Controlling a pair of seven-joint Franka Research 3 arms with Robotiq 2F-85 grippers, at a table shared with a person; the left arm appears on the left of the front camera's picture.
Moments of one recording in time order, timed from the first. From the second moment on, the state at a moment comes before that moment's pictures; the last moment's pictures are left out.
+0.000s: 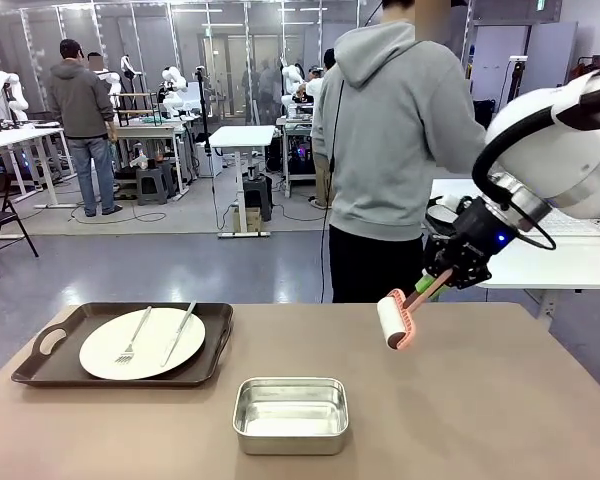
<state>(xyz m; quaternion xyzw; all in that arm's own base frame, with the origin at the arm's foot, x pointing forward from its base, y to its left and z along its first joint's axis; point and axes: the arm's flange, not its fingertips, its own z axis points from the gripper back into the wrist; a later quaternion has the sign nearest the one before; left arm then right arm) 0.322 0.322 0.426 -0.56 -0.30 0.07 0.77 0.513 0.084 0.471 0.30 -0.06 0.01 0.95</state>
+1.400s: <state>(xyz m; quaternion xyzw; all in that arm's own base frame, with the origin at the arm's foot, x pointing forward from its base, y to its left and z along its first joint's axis) 0.322 0.322 0.426 -0.56 -0.30 0.07 0.77 0.593 0.093 0.334 0.39 0.02 -0.02 0.92</state>
